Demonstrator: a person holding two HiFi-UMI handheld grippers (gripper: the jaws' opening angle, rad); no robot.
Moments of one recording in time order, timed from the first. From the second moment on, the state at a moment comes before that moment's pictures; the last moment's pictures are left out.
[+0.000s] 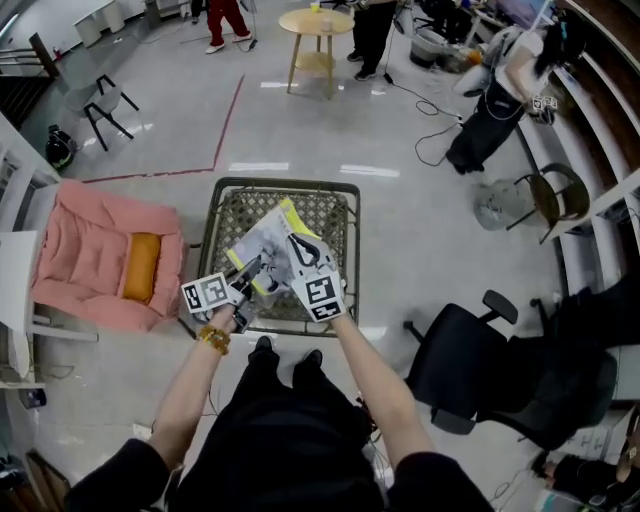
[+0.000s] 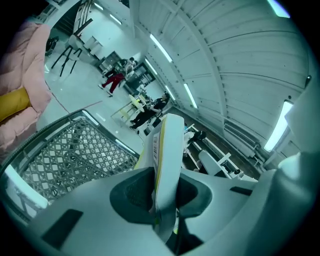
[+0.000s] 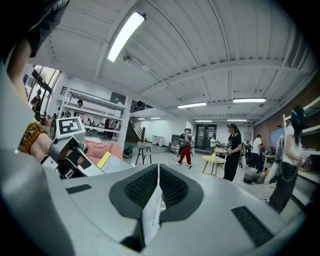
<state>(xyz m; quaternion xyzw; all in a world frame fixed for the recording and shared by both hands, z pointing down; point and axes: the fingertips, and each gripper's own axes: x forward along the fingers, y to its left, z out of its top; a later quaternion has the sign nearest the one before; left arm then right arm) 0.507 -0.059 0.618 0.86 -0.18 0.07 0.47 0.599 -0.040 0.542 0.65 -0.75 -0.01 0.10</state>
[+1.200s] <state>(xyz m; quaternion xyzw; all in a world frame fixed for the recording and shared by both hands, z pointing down) 0.706 -0.090 0.758 0.82 -0.06 0.24 0.52 0.763 -0.031 0.590 0.75 -0.65 0.06 0.13</state>
